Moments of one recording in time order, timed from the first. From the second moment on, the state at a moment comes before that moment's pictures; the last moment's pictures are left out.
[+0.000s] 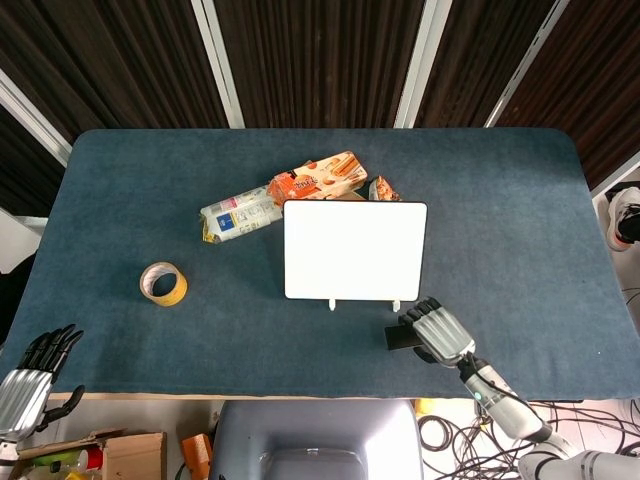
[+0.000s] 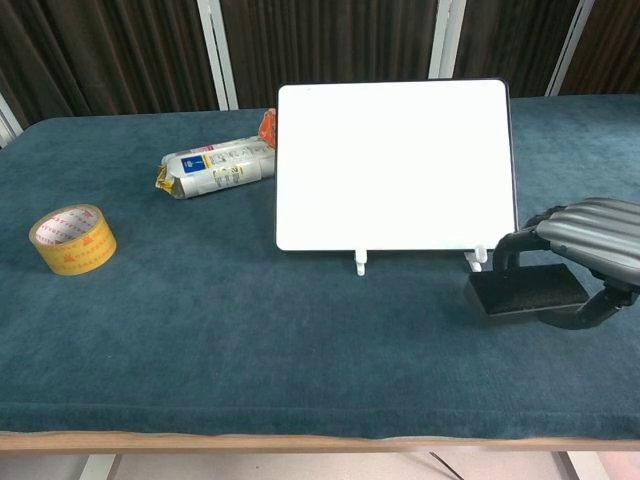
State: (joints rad) left arm -0.07 -1.23 0.11 -1.24 1.66 1.53 -0.27; right arm 0.49 -1.45 -0.05 -1.42 -1.52 1.08 -0.28
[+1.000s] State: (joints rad) left arm -0.06 -1.24 0.10 -1.26 1.68 1.56 -0.25; right arm 0.69 -1.71 0.26 -1.13 -1.56 1.24 -0.72
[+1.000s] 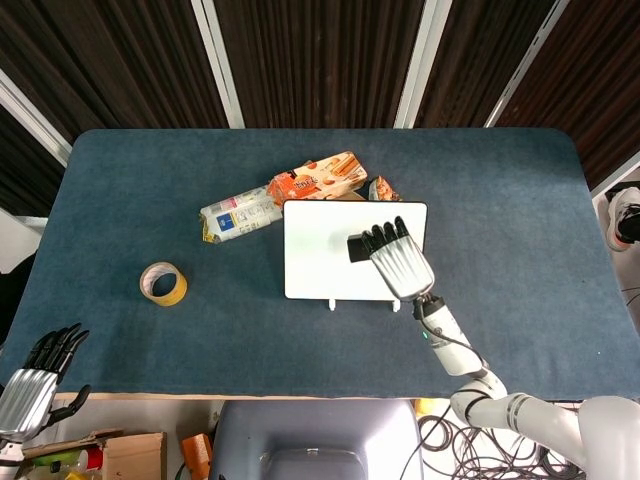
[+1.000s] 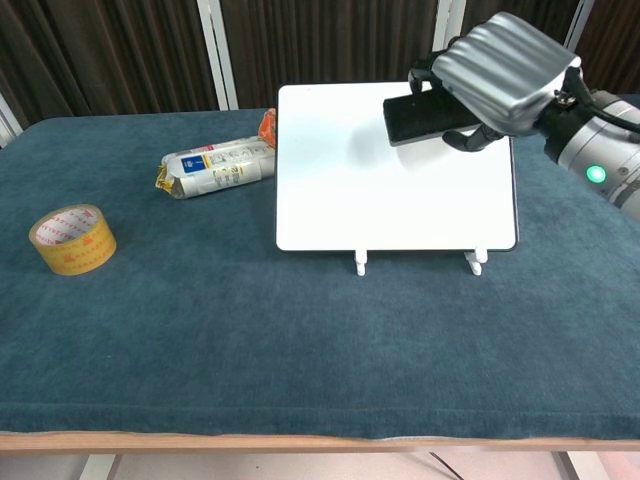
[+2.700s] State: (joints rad) left arm -0.04 -1.24 0.06 -1.29 1.61 1.55 -0.23; right arm 0.22 -1.28 -0.08 -1.67 -1.46 1.54 -0.52
